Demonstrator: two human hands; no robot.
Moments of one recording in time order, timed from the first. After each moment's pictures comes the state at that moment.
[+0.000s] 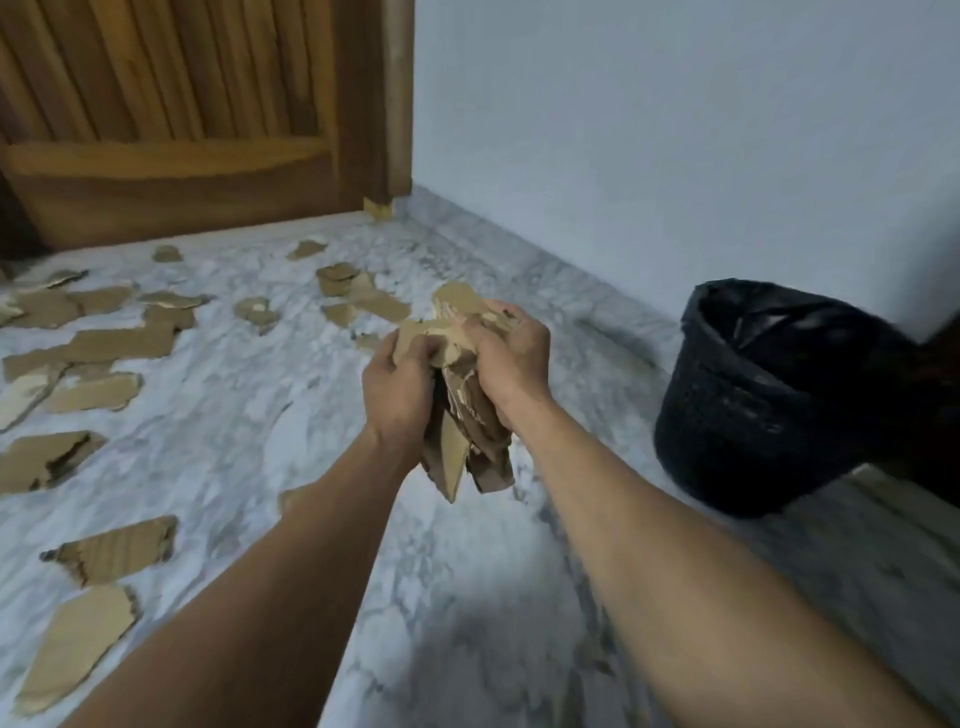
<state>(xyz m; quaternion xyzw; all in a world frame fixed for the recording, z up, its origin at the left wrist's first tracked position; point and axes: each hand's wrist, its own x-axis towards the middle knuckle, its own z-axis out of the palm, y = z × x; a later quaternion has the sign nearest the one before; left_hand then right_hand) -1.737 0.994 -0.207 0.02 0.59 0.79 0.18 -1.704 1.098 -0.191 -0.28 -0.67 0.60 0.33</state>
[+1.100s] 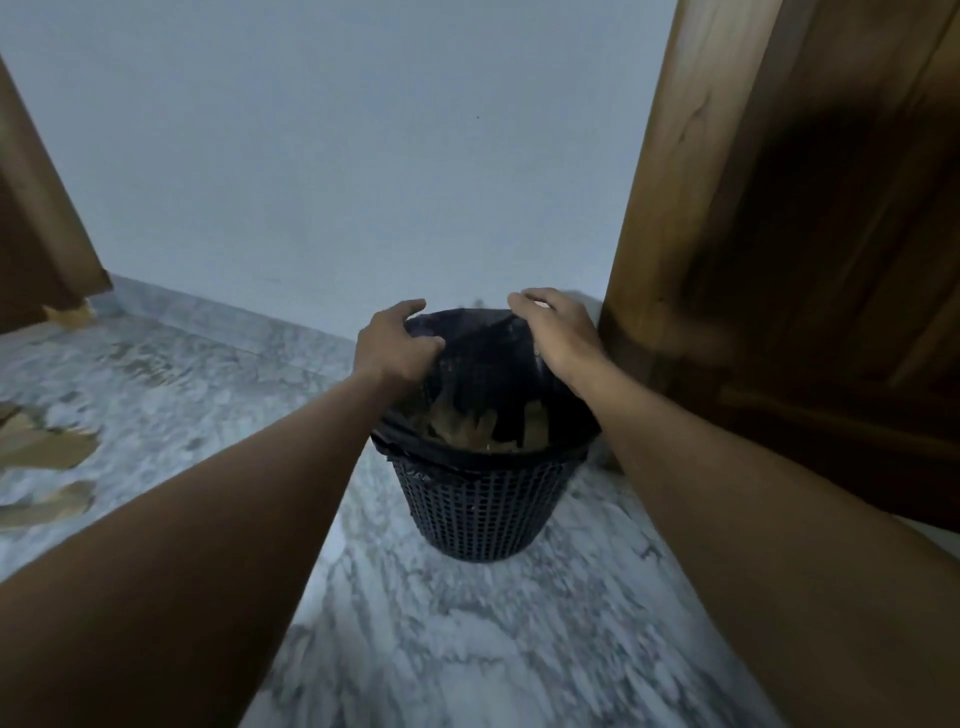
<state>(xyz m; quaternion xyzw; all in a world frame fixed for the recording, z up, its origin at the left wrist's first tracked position) -1.626 1.361 -0.145 0.42 0.74 0.50 0.14 -1.460 1.479 -0.136 -0.42 -0.72 0.41 0.37</state>
